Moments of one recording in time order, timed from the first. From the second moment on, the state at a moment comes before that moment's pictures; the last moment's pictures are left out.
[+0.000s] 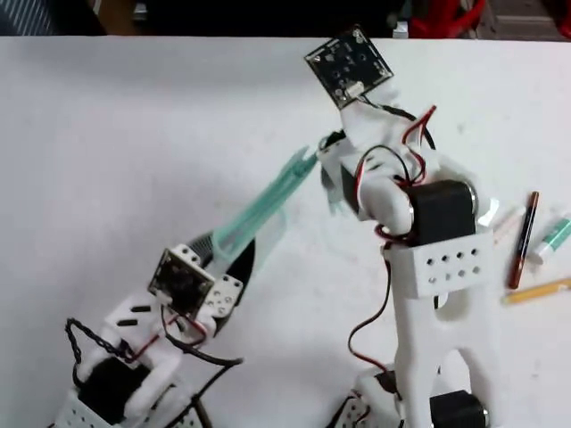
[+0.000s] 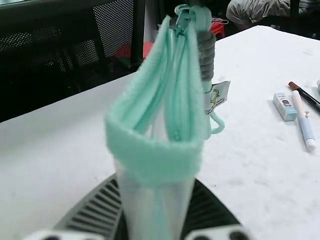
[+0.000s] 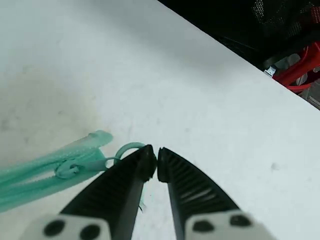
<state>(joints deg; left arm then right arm) 27.2 -104.0 79.3 53.1 -4.0 -14.9 -25.3 -4.8 79.8 25.1</state>
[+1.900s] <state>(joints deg) 21.1 -104.1 83.6 46.0 -3.6 44.7 13.0 5.9 57.7 22.4</state>
